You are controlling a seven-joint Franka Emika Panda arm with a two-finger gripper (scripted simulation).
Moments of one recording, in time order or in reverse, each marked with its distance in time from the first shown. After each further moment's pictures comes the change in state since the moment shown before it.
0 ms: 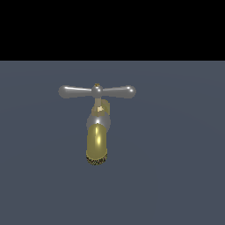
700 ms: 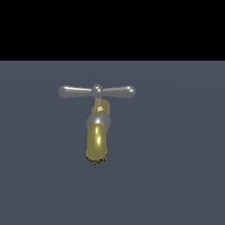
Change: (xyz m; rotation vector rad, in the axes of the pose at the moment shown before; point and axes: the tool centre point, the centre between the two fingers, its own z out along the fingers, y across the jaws) arm 0.003 0.008 0.016 0.001 -0.002 -0.085
